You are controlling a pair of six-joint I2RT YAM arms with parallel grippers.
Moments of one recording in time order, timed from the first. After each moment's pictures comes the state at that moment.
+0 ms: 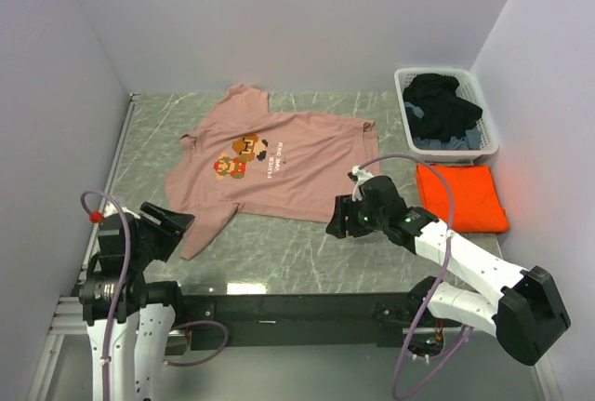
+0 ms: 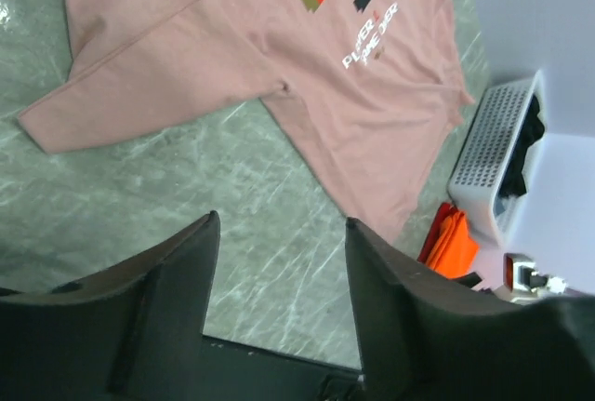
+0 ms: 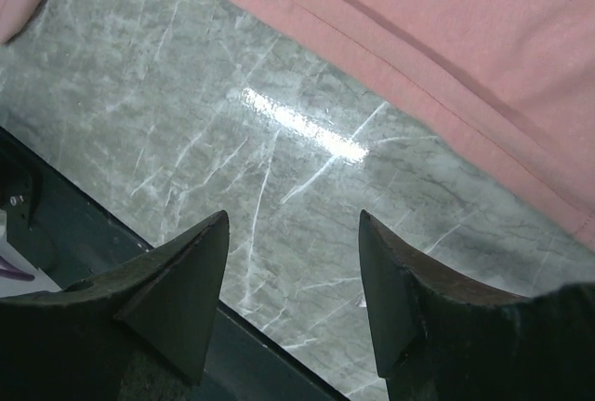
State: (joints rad) left arm 0.09 0.31 0.74 -1.02 0.16 -0.98; right arm 0.60 1.04 0.58 -0.31 -0.22 0.46
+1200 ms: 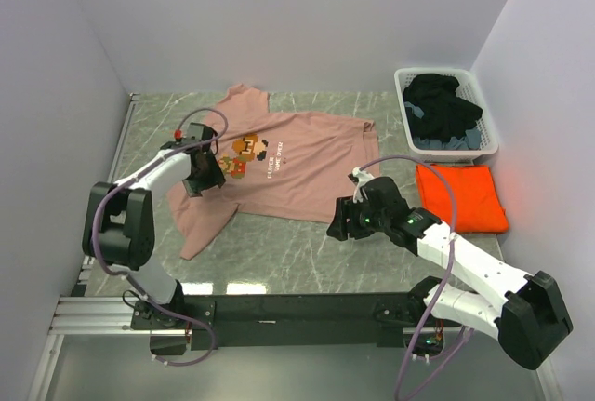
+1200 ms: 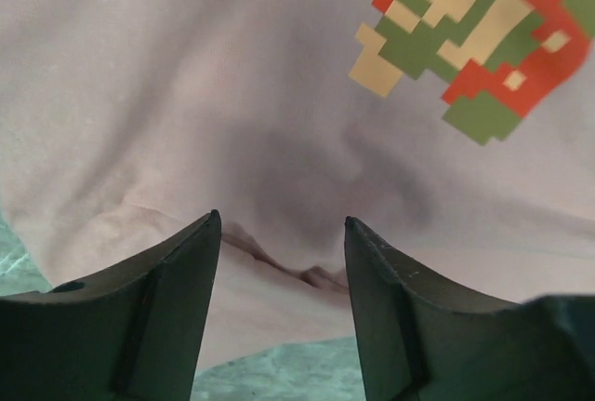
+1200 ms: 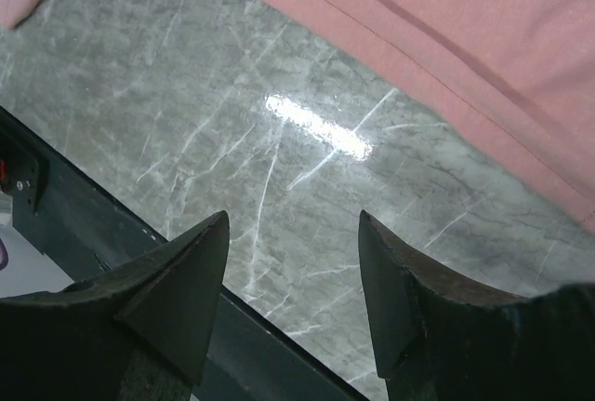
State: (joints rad) left arm -0.19 1.64 1.08 -0.62 -0.18 -0.65; right arm 0.60 1.02 0.58 -0.35 -0.25 0.46
